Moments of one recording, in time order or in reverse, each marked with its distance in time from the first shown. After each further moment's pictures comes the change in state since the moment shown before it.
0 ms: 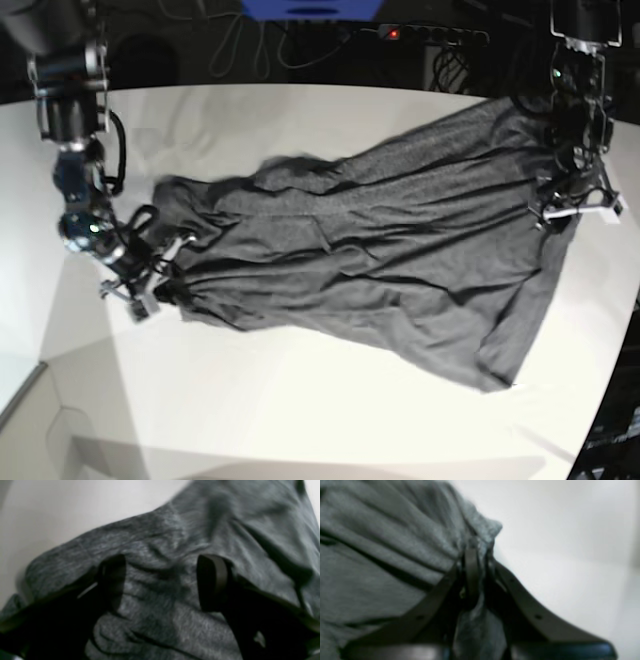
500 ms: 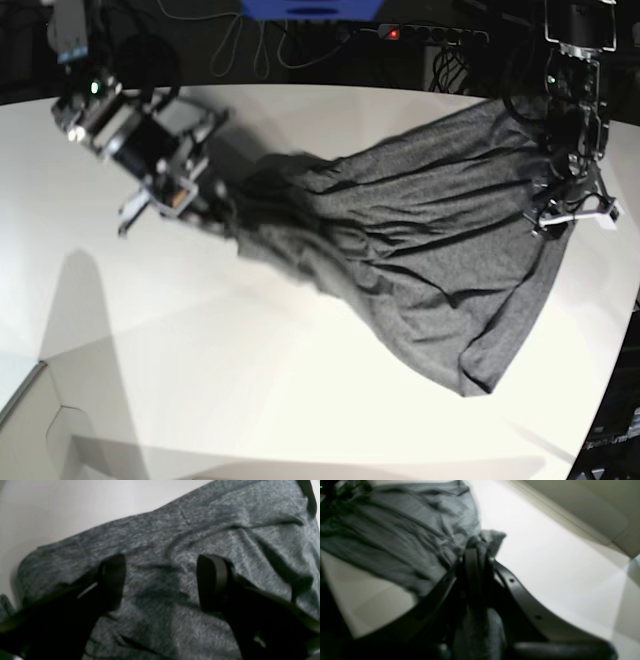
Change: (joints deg) left arm -1.8 1.3 0.2 -0.4 0.6 0.5 -0.2; right arm -35.0 -0.7 2.1 53.2 0.5 0.8 -0.9
